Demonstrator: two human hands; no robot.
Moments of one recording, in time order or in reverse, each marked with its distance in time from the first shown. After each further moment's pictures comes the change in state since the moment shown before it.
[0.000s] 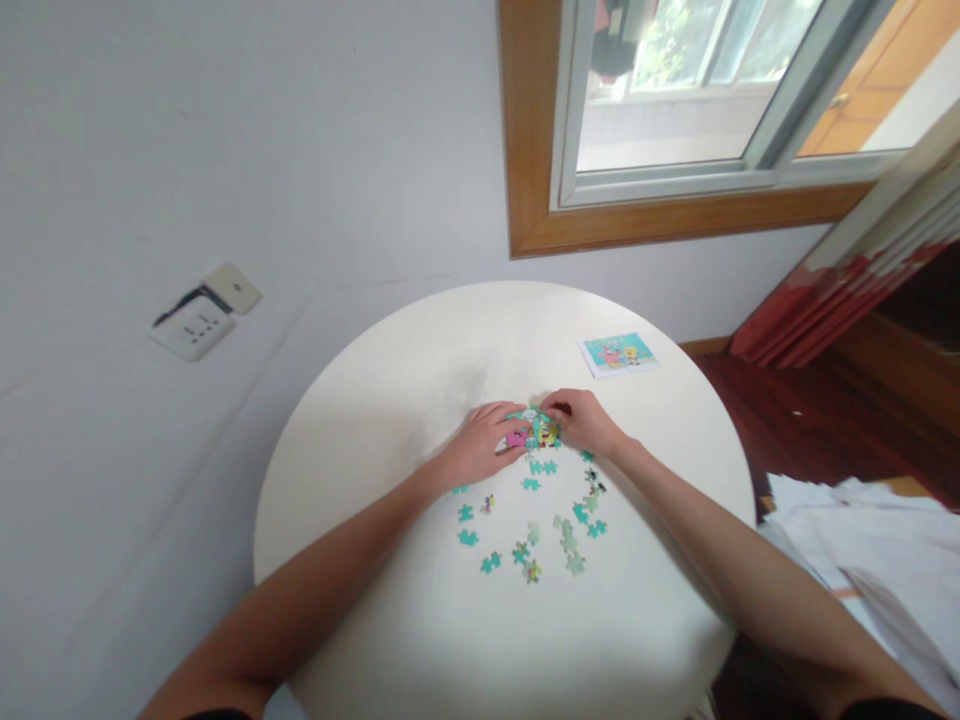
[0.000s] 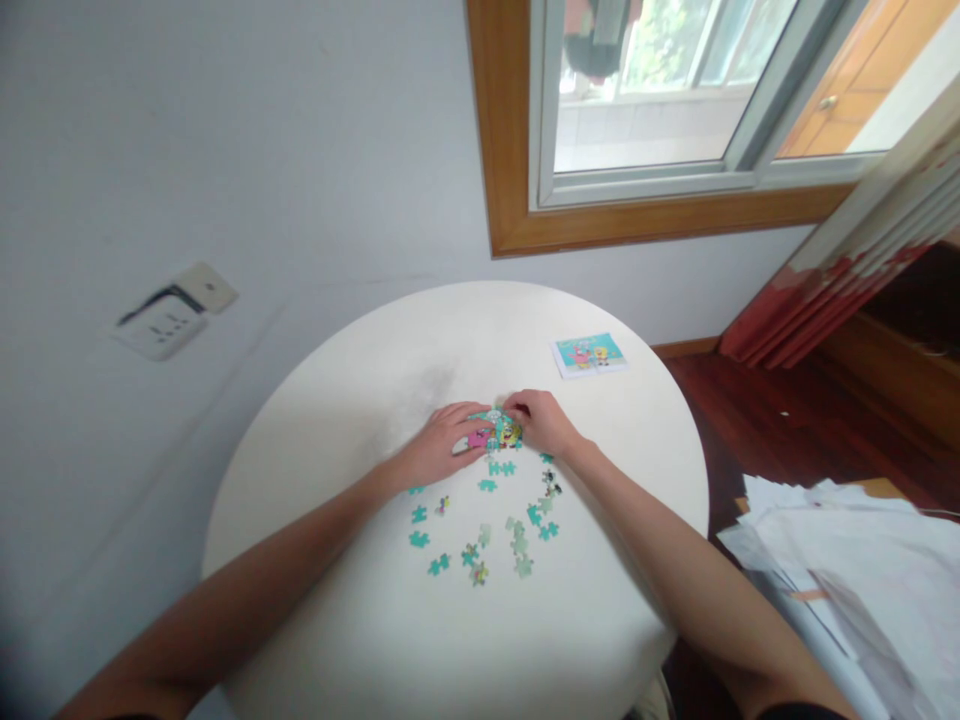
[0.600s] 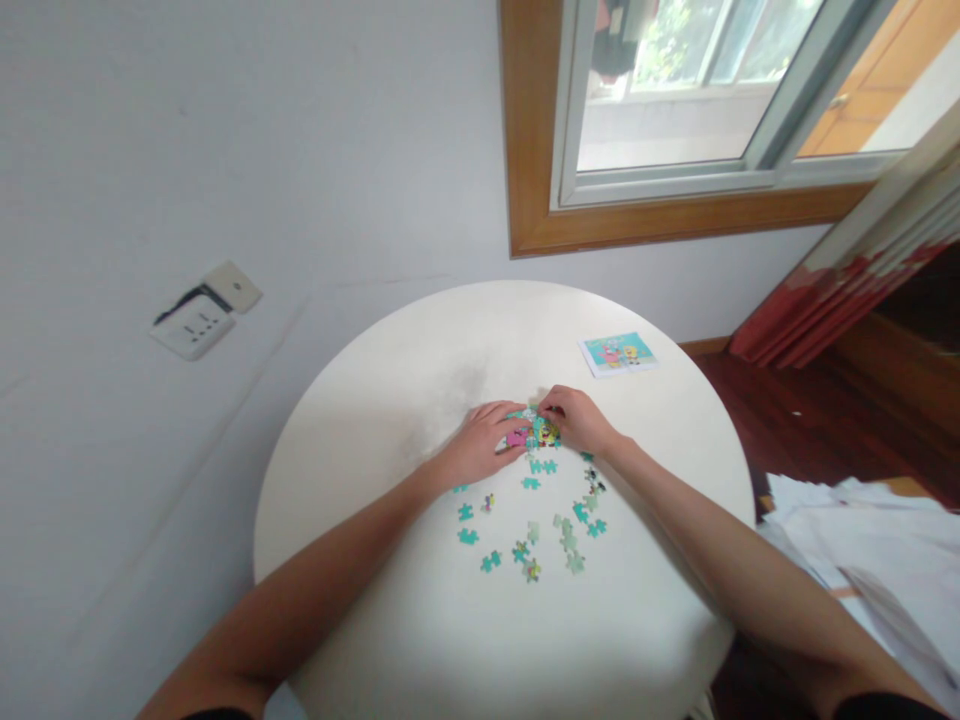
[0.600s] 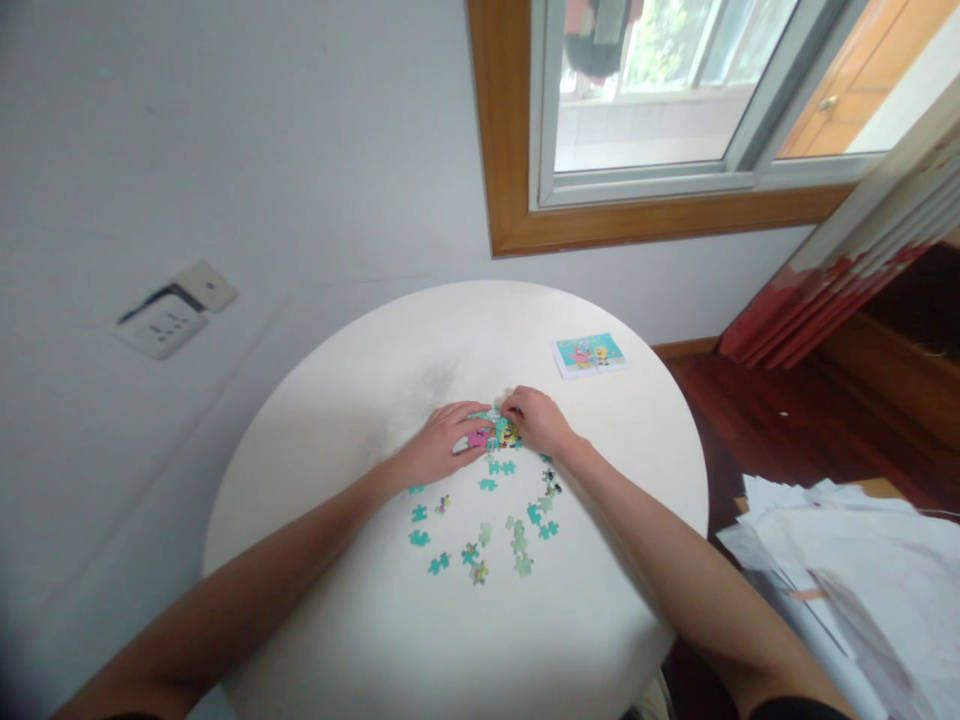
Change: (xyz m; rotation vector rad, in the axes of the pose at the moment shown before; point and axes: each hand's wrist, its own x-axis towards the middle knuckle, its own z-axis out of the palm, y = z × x) left_hand 0.001 0.000 0.001 0.001 -0.001 -0.005; right_hand 0.004 -0.001 0.005 -0.149 -0.045 -0.039
